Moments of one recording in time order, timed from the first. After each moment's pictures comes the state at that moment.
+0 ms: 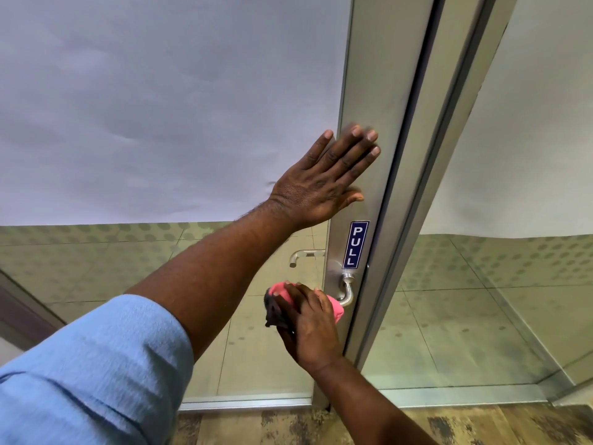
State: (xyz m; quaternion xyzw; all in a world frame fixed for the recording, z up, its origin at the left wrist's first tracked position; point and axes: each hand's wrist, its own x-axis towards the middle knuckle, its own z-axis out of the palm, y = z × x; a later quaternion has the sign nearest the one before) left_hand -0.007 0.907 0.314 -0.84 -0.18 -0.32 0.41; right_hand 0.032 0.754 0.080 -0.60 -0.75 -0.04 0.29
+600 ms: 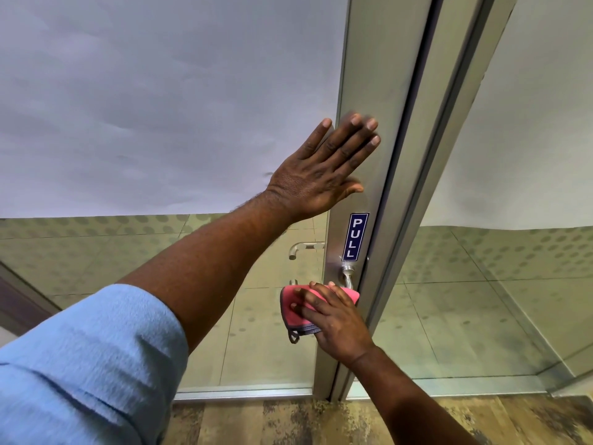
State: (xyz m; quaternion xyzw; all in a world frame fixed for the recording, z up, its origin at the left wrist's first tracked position) left_hand -0.009 0.904 0.317 -0.83 -0.19 -0.31 0.42; right_hand 0.093 0.747 0.068 -0.51 -0.83 -0.10 0.20
